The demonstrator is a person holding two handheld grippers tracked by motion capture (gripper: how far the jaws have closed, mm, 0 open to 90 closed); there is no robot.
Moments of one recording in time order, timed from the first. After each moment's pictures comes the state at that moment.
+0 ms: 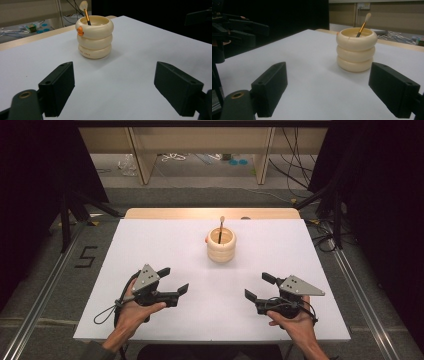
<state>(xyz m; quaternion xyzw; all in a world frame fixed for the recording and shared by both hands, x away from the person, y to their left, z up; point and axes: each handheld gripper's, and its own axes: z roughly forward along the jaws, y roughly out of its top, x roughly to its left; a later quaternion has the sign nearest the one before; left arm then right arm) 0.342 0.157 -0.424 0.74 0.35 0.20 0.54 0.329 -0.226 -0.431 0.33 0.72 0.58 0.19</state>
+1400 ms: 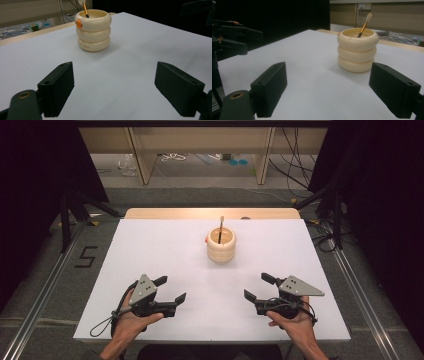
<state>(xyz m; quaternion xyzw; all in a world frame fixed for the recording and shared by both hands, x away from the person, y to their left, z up) 0.321 0.161 -0.434 0.74 0.35 0.21 0.53 0.328 -0.225 -0.432 0.33 0.72 0.58 0.19</state>
